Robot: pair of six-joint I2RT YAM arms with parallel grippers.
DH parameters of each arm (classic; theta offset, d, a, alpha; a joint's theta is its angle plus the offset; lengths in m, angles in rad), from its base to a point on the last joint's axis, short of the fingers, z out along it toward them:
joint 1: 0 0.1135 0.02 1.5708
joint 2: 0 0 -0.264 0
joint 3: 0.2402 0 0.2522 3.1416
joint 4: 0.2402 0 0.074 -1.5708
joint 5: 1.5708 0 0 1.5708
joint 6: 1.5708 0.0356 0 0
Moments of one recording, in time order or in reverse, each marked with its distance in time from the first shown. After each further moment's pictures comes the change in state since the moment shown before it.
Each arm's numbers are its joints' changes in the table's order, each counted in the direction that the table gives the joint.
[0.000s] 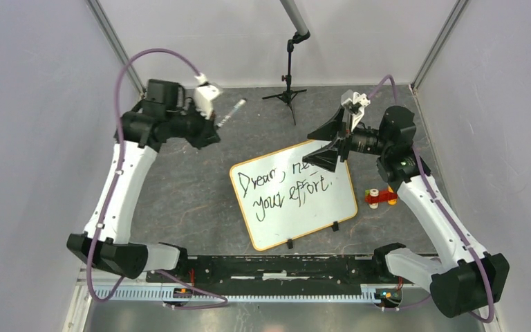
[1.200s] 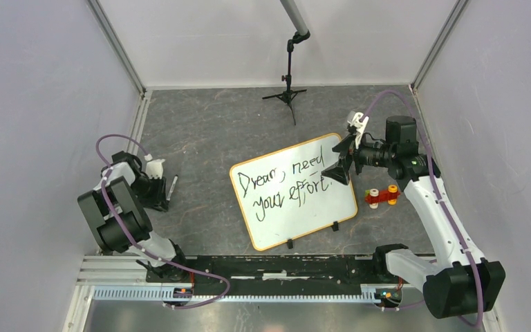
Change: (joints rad) left arm 0.806 -0.218 -0.772 -0.270 -0.216 0.230; right arm -0.159 0.019 -0.003 0.592 0.132 -0.631
